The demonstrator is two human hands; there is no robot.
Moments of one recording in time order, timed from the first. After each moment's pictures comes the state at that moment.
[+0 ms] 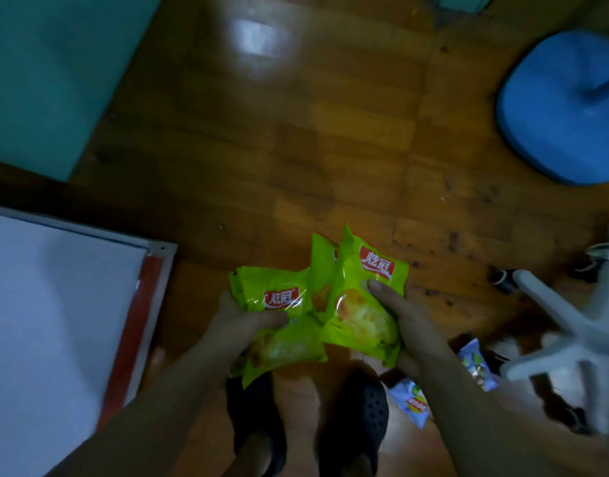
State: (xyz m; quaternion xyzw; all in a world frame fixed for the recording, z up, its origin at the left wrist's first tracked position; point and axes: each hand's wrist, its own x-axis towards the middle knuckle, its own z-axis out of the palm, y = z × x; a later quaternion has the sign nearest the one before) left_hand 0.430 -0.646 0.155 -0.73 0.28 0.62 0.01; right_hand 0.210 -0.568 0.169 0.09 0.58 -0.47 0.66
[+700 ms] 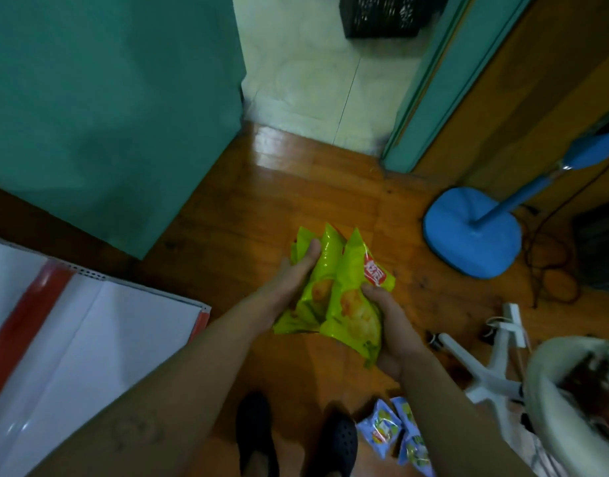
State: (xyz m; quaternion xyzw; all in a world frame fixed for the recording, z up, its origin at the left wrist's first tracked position) left_hand 0.365 -0.715 0.457 -0.55 0.33 0.76 -0.10; right_hand 0.222 -0.604 0.508 0.02 0.51 -0.48 0.72
